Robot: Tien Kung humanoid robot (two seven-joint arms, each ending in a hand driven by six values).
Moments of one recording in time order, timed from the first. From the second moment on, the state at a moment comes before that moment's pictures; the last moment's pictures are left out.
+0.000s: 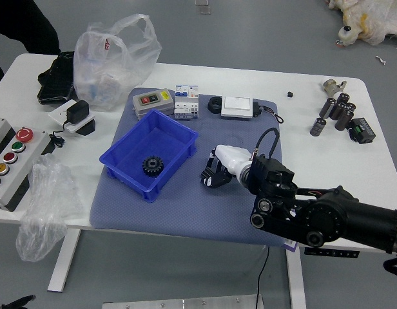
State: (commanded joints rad) left arm -0.23 0.19 -0.88 -0.29 0.91 0.09 0.30; right arm 0.82 -0.21 0.22 1.23 -1.48 -0.23 -0.65
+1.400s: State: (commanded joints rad) left arm -0.22 0.19 -0.88 -0.29 0.91 0.10 0.30; right arm 0.84 -0.24 0.36 1.23 -1.57 -0.29 -0.64
